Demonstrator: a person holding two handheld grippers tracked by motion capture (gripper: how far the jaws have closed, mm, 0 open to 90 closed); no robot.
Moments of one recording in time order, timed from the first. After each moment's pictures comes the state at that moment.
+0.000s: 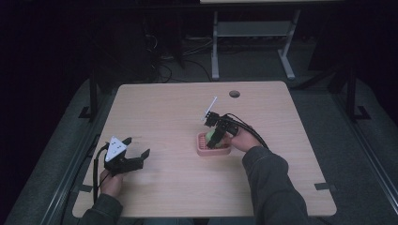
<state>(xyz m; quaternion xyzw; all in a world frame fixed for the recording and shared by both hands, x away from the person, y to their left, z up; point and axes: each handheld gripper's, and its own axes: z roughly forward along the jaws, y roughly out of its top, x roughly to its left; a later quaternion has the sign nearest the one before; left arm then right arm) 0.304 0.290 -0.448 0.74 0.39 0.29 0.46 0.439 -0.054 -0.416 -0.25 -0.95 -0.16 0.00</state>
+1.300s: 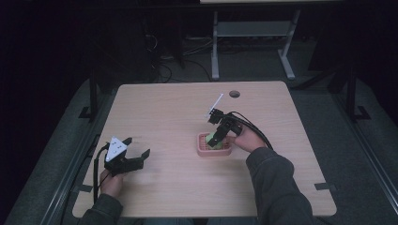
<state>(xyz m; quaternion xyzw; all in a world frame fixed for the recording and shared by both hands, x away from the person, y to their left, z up) 0.304 0.289 -0.448 0.74 0.39 0.29 0.46 0.433 -0.066 -0.400 -0.26 -0.95 -0.19 0.00</state>
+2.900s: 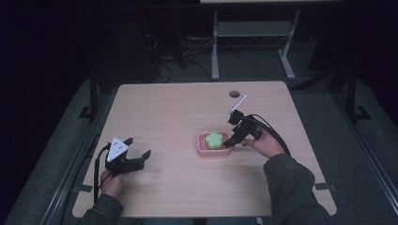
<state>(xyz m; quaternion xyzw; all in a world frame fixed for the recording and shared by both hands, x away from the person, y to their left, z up) 0.304 0.288 -0.449 0.75 0.39 0.29 0.45 0.414 -0.123 -0.393 -0.30 -0.93 -0.23 -0.01</state>
